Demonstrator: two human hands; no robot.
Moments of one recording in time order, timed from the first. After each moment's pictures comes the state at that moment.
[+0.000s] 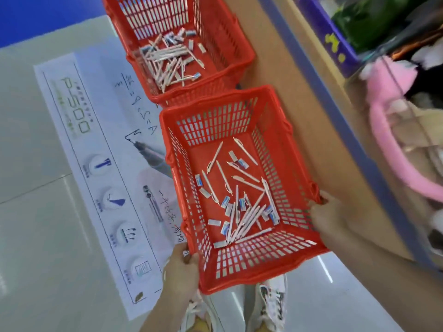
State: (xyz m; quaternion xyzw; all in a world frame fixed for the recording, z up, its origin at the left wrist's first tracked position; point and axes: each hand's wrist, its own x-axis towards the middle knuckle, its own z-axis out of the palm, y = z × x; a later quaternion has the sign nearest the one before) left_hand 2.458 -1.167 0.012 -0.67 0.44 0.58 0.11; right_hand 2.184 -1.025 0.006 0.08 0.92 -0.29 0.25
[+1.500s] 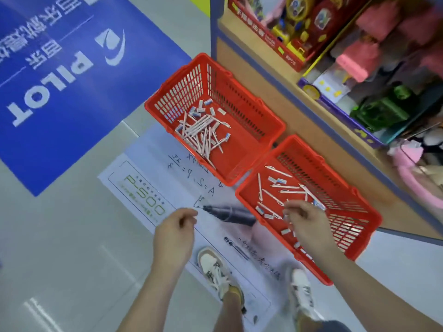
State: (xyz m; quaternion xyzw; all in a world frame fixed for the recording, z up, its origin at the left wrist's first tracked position) left_hand 2.382 -1.590 0.246 -0.48 0.73 0.48 0.12; right_hand 2.272 -1.353 0.211 0.14 0.84 -0.44 0.27
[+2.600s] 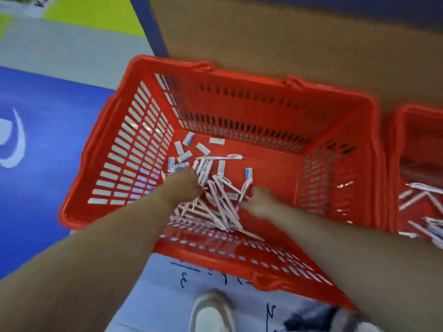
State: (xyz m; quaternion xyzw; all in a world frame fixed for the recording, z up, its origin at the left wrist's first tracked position) left_hand 2.026 -1.789 -0.154 0.06 0.93 0.03 0.36; right_hand 2.083 -1.602 -0.169 0.14 0.88 -0.23 0.39
